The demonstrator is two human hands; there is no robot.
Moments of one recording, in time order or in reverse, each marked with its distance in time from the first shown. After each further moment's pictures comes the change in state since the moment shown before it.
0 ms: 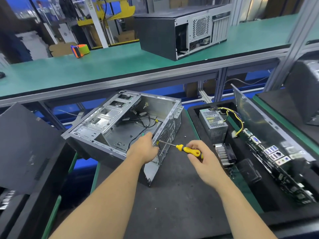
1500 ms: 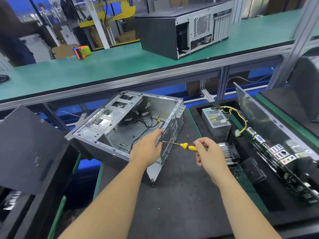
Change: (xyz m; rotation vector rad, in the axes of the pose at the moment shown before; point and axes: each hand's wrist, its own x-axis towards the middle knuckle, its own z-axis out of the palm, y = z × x) left_hand -0.009 -0.004 0.008 -0.002 0.207 0.202; right_hand 0.018 -0.005 0.007 0.257 0.205 0.337
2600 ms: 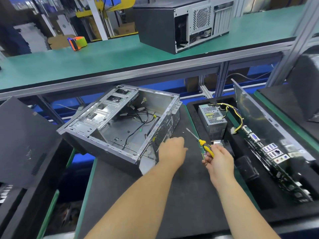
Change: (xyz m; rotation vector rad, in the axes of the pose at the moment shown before) left_hand 0.006 0.095 0.055 0.148 -0.190 -0.023; right_hand 0.013 0.035 -0.026 0.480 0.347 0.330
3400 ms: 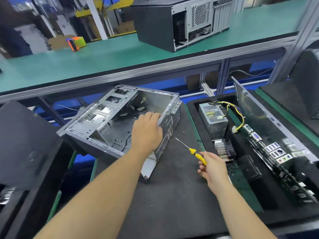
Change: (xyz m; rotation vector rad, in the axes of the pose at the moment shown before) left_hand 0.009 -0.067 -0.058 -0.019 0.411 0.055; right_hand 0.012 0.032 -0.005 -0.162 -0.103 0.123
